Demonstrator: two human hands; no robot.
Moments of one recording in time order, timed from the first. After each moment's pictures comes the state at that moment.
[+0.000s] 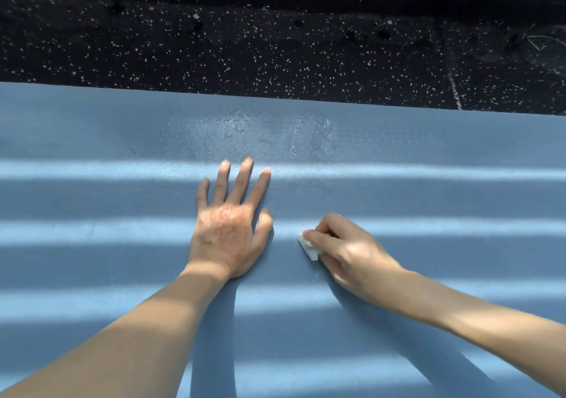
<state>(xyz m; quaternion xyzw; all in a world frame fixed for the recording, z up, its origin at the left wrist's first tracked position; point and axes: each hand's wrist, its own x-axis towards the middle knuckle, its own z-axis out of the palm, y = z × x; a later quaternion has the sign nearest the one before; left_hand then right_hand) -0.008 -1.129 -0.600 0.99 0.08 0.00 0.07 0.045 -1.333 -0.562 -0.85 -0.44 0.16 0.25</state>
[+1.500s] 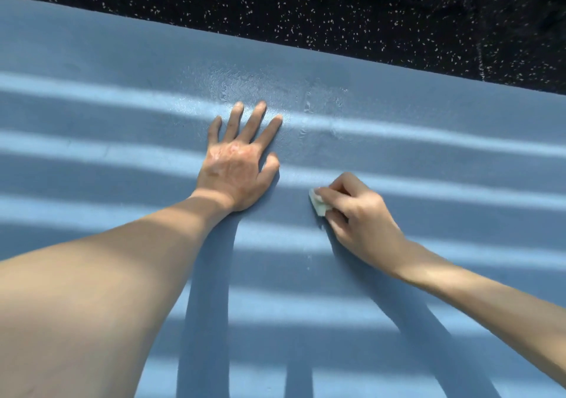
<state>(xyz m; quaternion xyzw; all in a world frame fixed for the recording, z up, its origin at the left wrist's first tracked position) -0.009 -1.127 -0.600 0.99 0.09 -0.01 0.08 0.026 -1.350 -0.572 -0.87 -0.40 0.10 0.27</state>
